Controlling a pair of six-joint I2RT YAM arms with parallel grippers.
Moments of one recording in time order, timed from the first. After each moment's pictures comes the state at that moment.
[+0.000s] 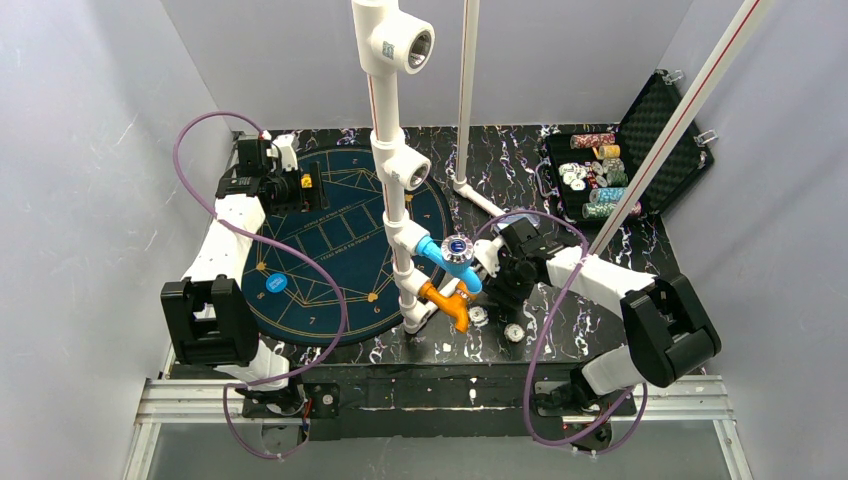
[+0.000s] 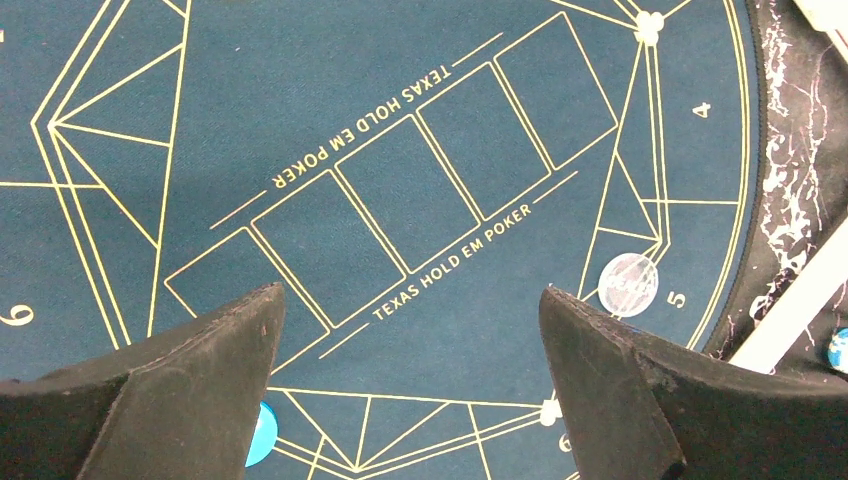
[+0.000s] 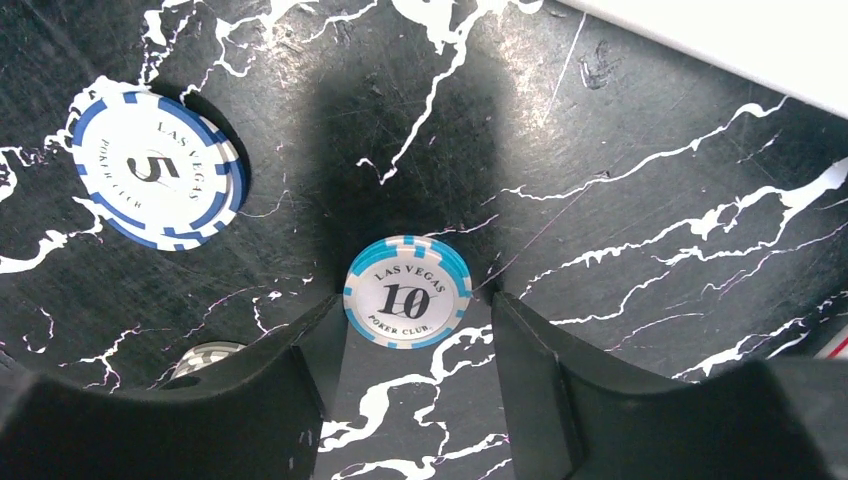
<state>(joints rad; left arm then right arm) 0.05 1.51 1.28 -0.63 0.26 -0.04 0.54 1.44 0.76 -0.53 -0.18 -0.58</state>
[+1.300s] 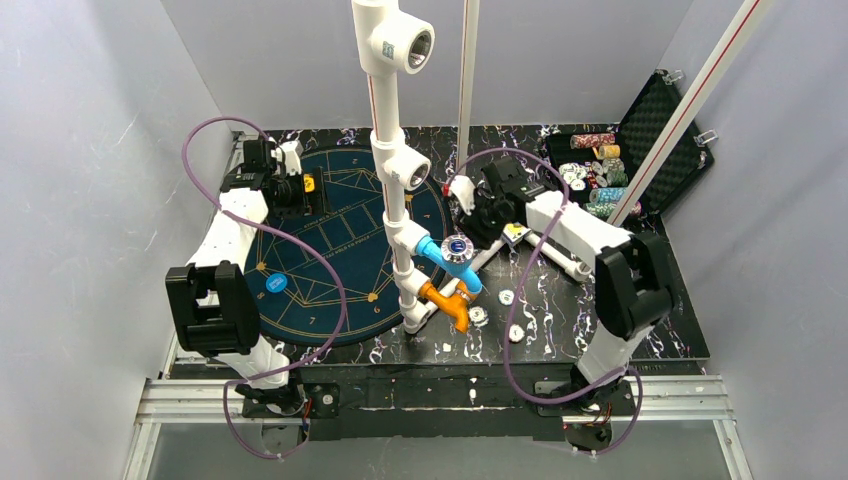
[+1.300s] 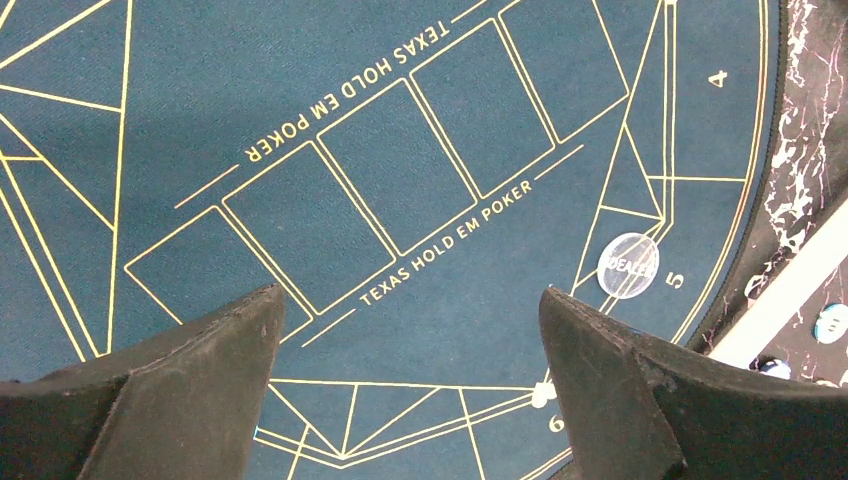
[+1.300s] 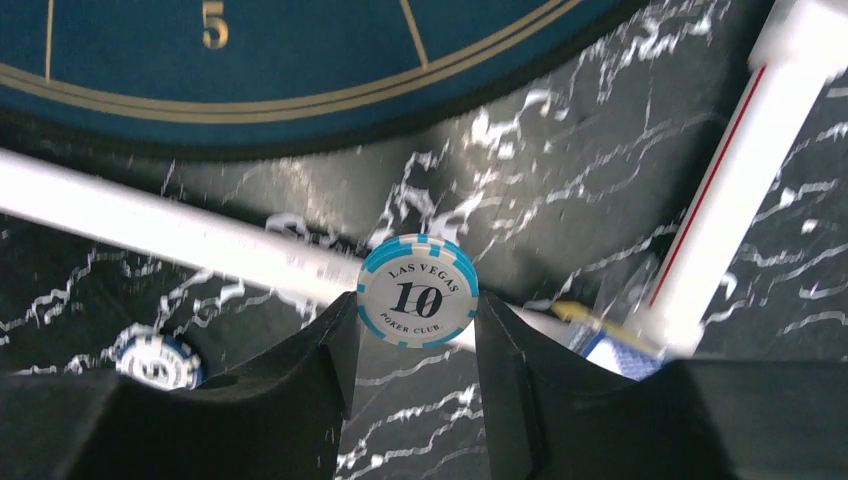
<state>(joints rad) 0.05 1.58 1.31 -0.69 0.28 -0.05 0.52 1.67 1.24 -0.61 -0.31 -0.56</state>
